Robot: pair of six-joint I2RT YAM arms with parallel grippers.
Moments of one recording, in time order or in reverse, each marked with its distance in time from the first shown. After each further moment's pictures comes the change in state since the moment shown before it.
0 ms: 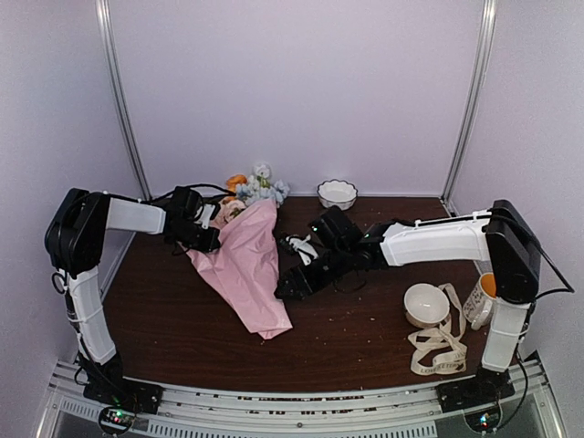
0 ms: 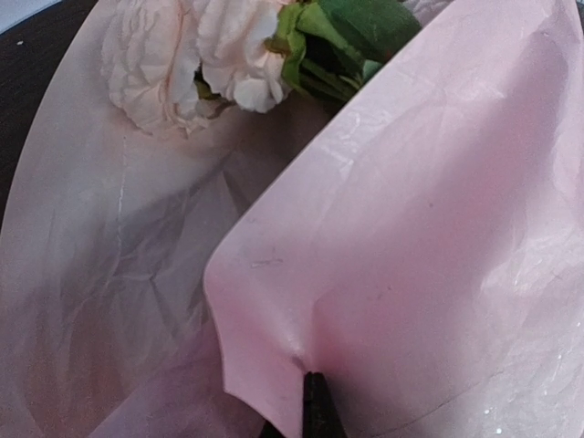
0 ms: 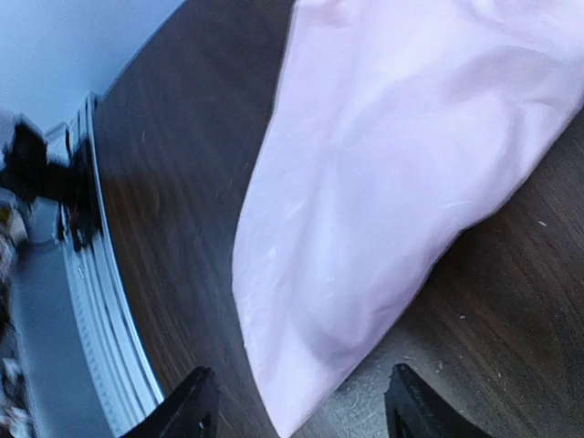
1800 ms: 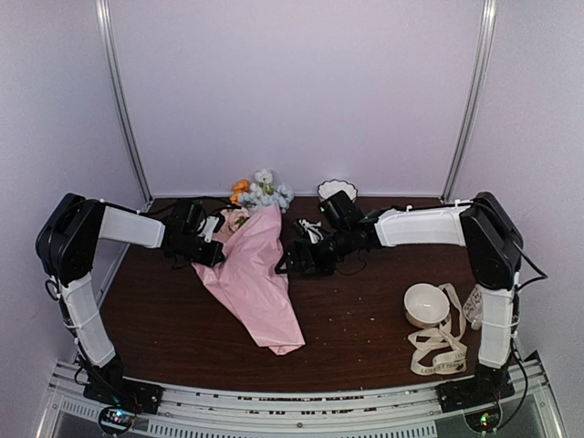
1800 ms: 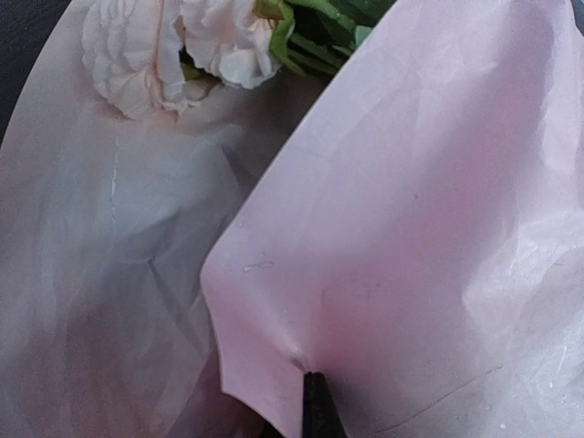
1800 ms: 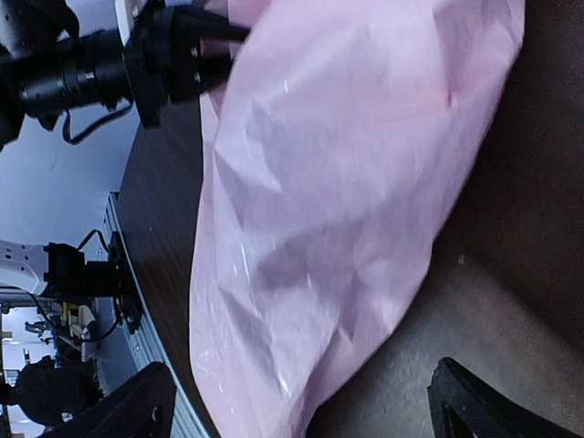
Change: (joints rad) left arm -0.062 -0.091 -0.172 0.079 0.016 -0.017; right arm -0.190 0.116 0.074 0.018 -0.209 0.225
